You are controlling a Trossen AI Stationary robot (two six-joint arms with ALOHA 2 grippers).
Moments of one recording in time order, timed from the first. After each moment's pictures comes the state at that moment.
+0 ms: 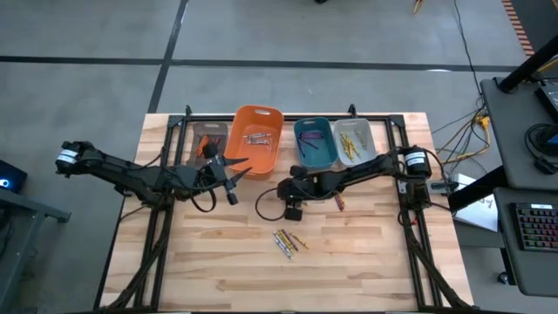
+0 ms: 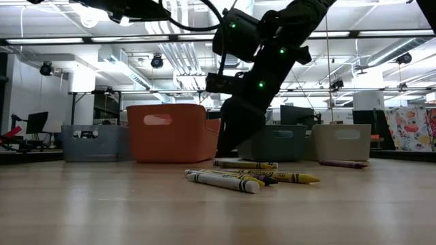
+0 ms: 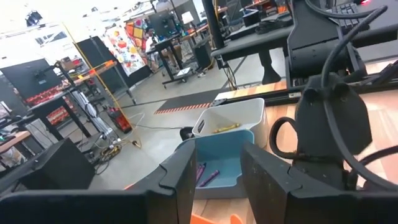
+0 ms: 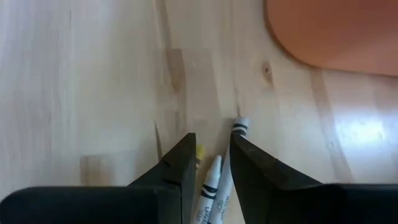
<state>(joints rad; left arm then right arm) -0.22 0.99 0.63 0.27 -0.70 0.30 0.02 1.96 1.21 -0.22 0.21 0.04</state>
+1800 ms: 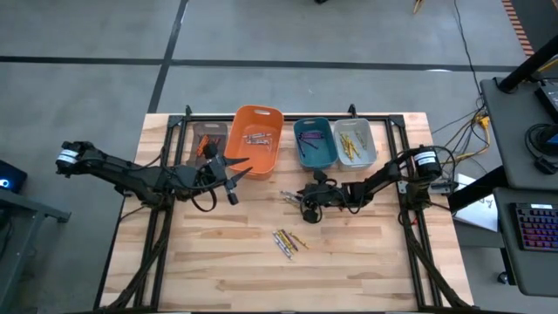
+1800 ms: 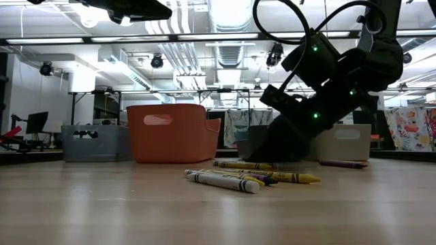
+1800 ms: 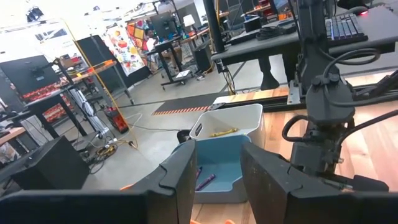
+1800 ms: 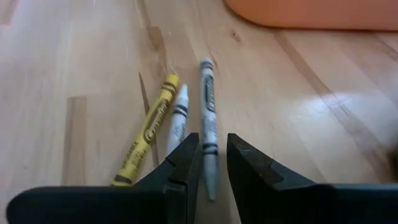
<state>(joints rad) -0.22 1.00 0.63 0.29 -0.70 0.27 0.05 1.88 0.60 0.69 0.30 0.10</state>
